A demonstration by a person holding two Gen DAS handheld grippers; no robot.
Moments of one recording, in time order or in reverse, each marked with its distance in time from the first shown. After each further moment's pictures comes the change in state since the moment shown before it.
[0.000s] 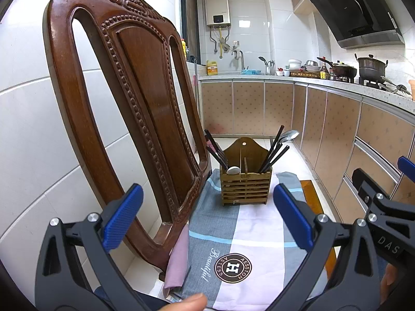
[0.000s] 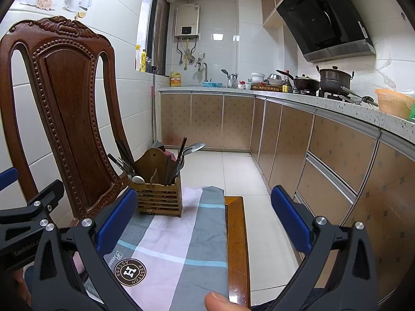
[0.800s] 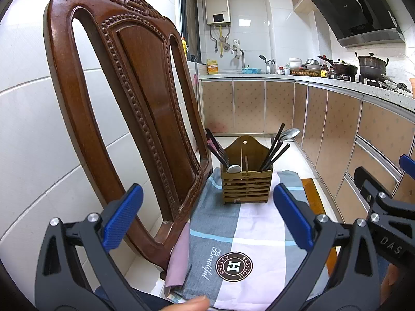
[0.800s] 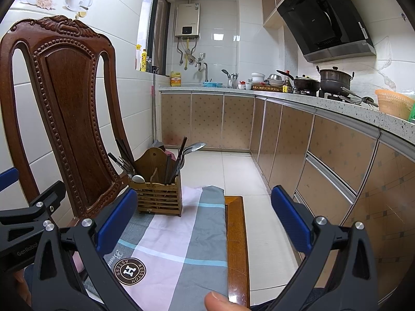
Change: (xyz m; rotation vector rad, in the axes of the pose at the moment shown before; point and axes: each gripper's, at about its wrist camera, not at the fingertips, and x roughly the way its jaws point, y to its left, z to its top) left arm 0.002 0.000 -0.003 0.004 0.003 0.007; right arm -0.001 0.002 0.000 -0.002 0.003 0.000
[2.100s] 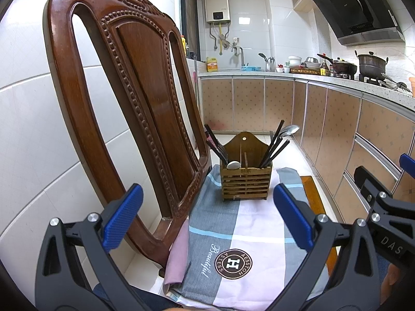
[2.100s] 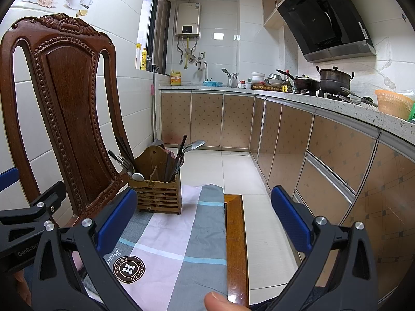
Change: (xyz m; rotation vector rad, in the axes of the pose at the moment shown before) left arm 0.001 0.002 -0.006 0.000 0.013 -0.006; right arm -0.001 0.001 -0.001 -0.002 0.002 -0.001
